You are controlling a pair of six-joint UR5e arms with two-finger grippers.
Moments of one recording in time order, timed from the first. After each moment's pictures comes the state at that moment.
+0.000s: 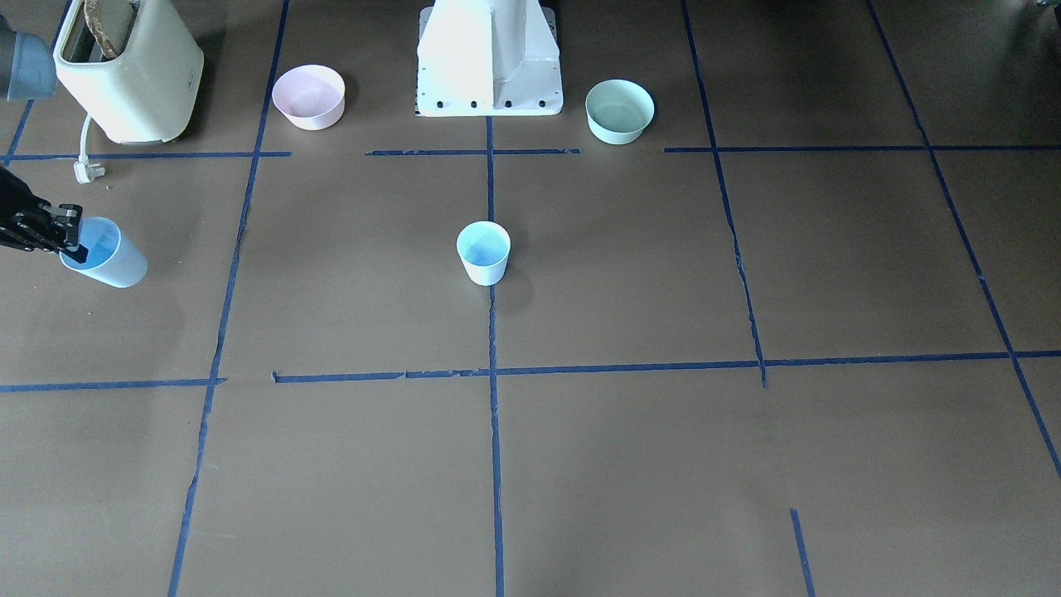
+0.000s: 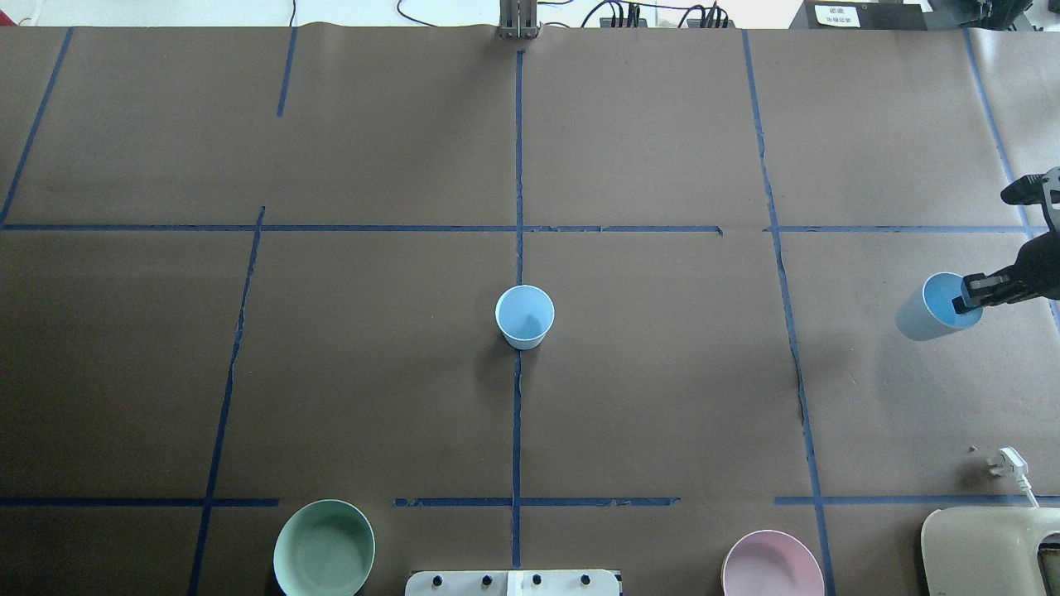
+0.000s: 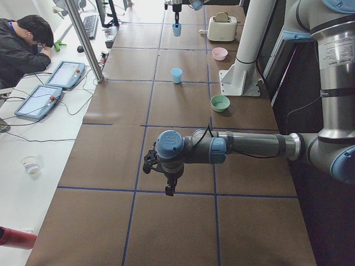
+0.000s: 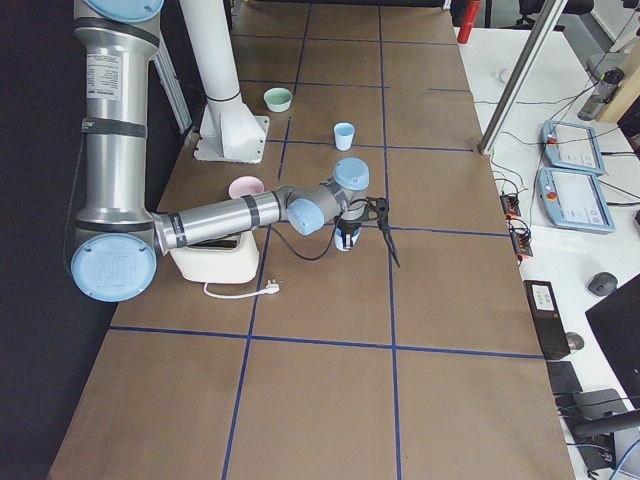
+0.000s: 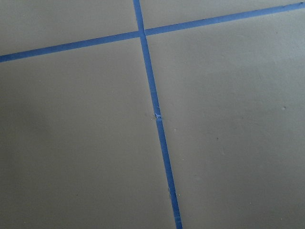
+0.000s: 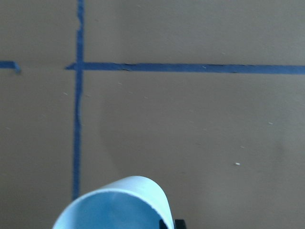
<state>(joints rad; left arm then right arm) -1.57 -1.37 -1.79 -1.53 -2.41 0.20 1.03 -1.57 1.87 -1.29 2.27 0.76</state>
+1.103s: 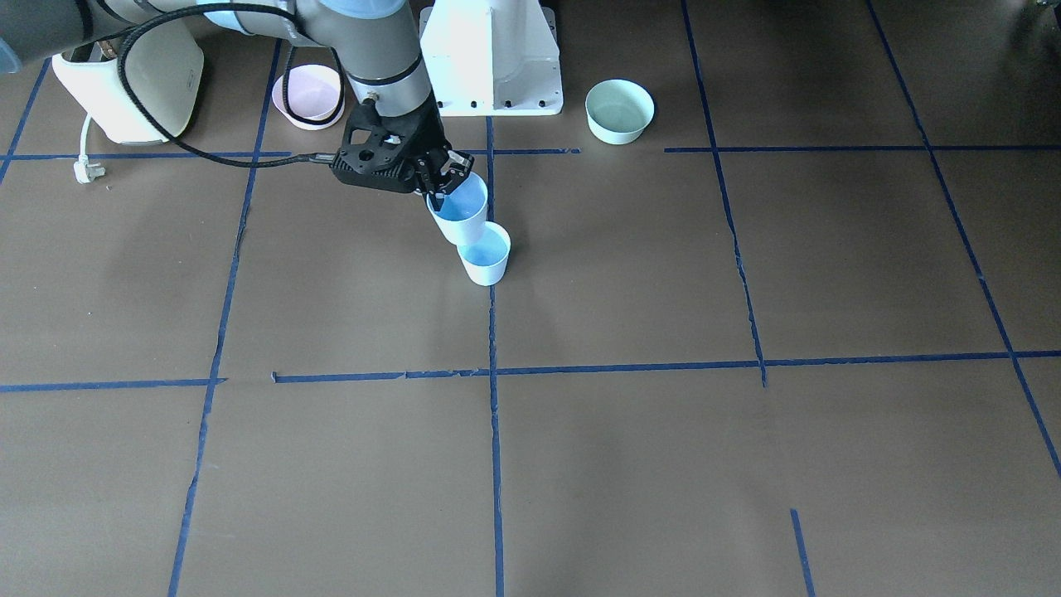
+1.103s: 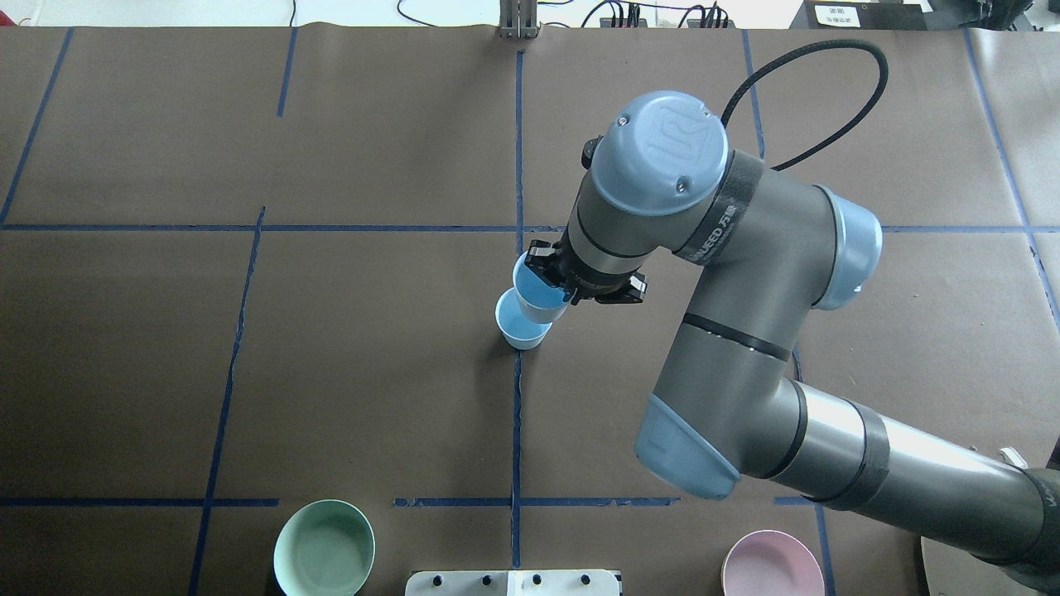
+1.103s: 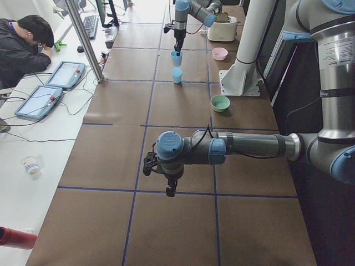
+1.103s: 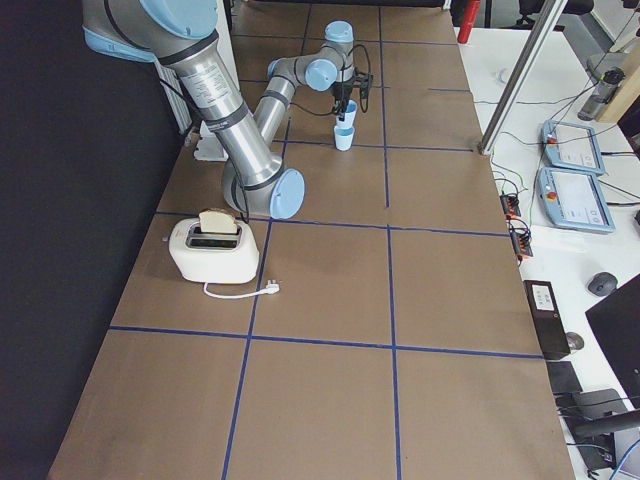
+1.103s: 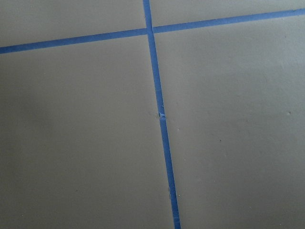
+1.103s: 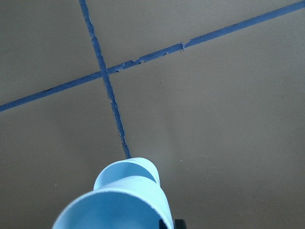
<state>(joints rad) -1.57 -1.38 -1.79 -1.53 -2.41 0.16 0.54 -0.85 1.86 -1.75 1.89 1.52</state>
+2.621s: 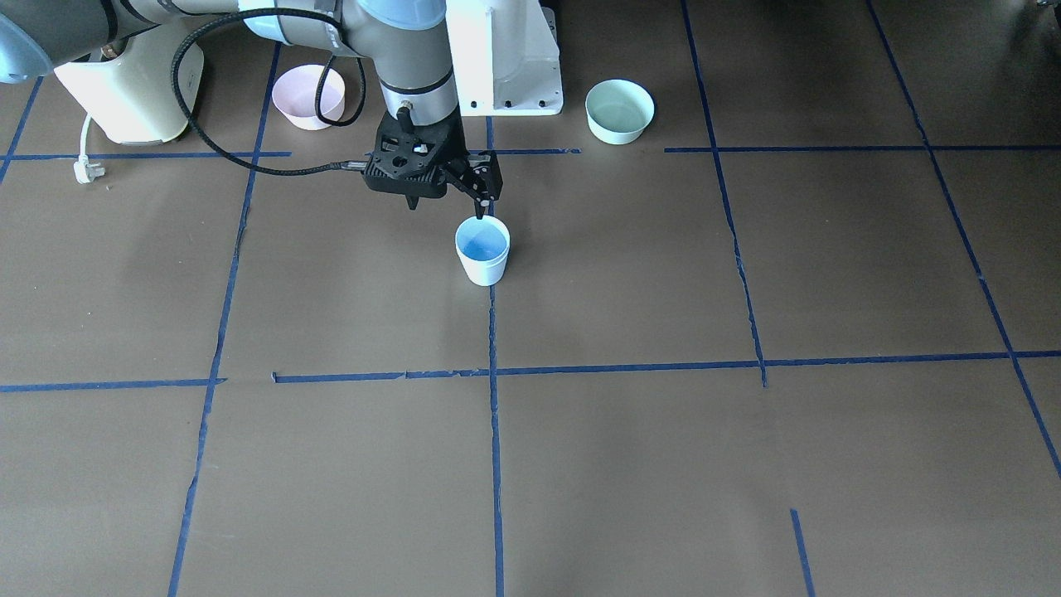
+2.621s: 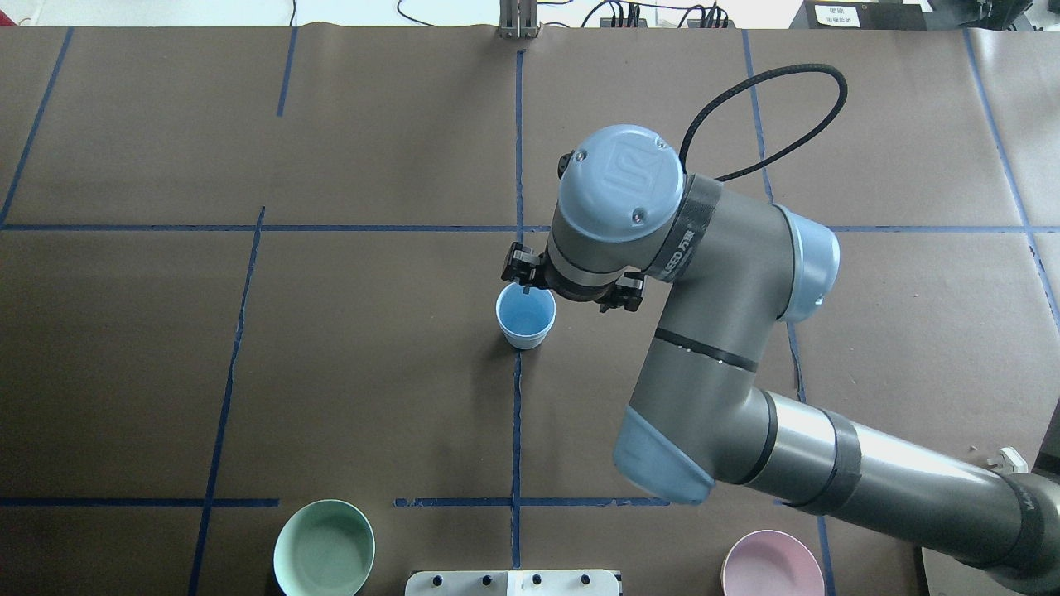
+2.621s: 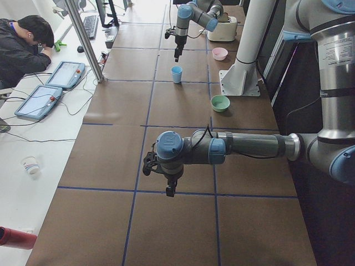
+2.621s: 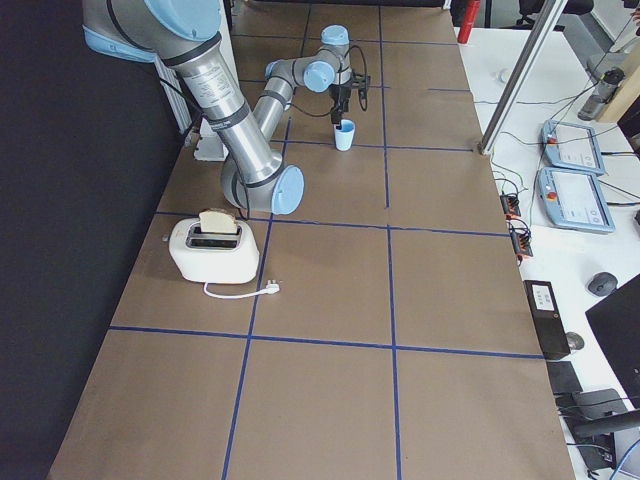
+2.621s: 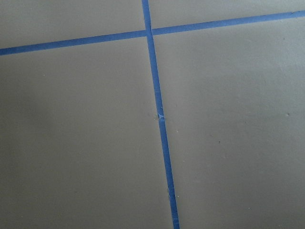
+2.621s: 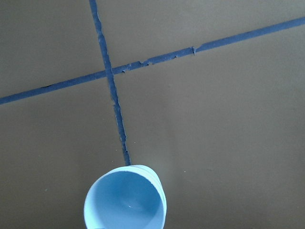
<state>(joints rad) -1.57 -1.38 -1.78 -1.53 -2.40 0.16 0.56 -0.86 1.81 -1.74 1.88 1.40</state>
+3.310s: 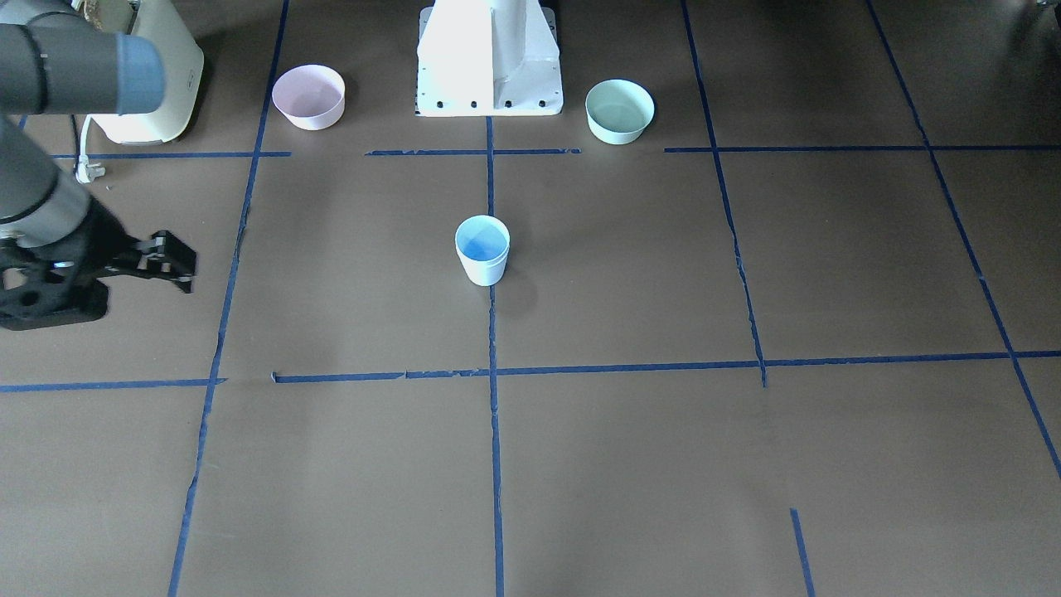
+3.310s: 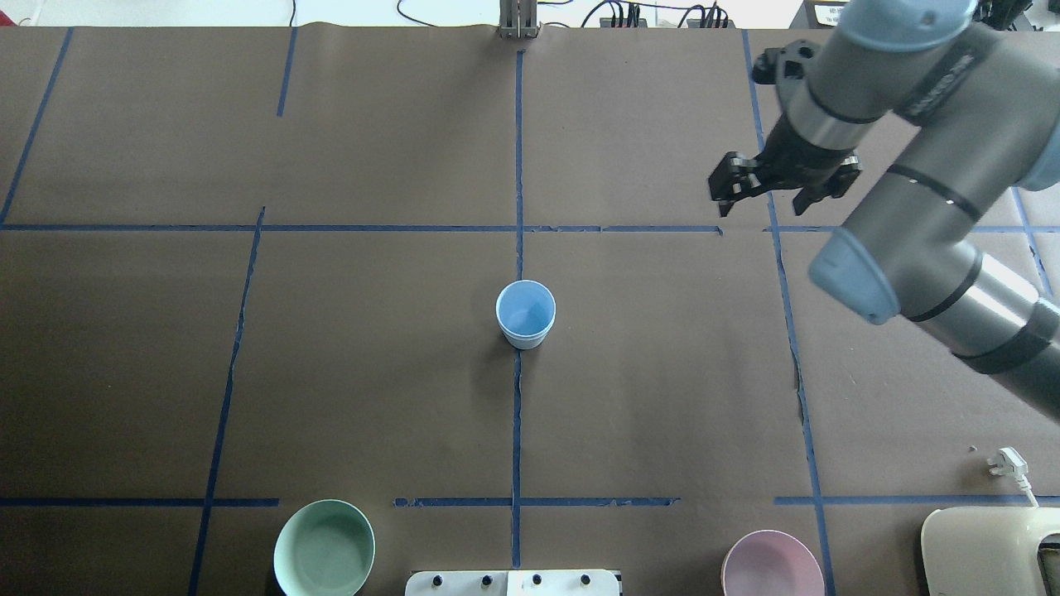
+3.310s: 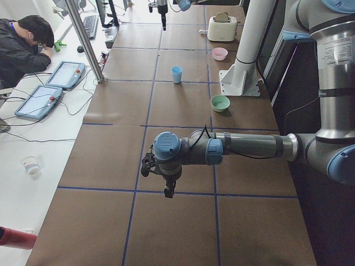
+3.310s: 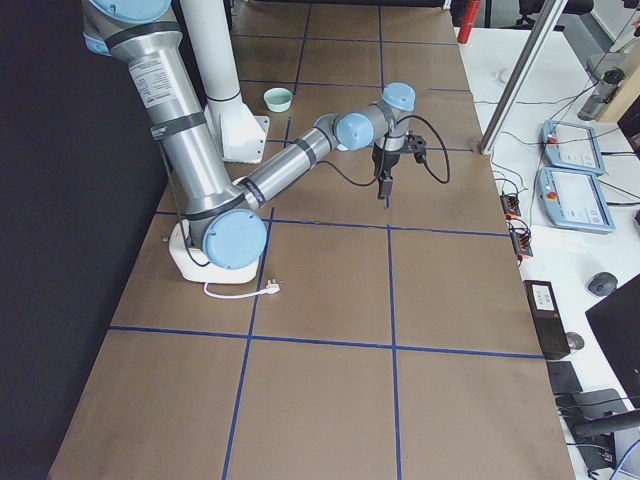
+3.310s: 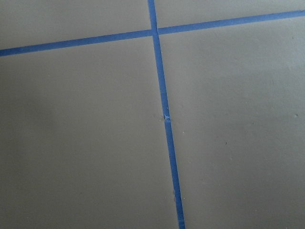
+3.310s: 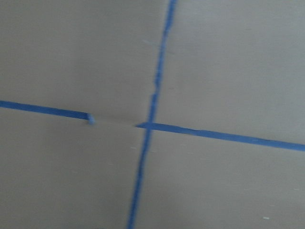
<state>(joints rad) -1.57 -1.39 -1.76 -1.52 -2.39 0.16 1.10 -1.27 1.81 -1.74 2.23 0.42</state>
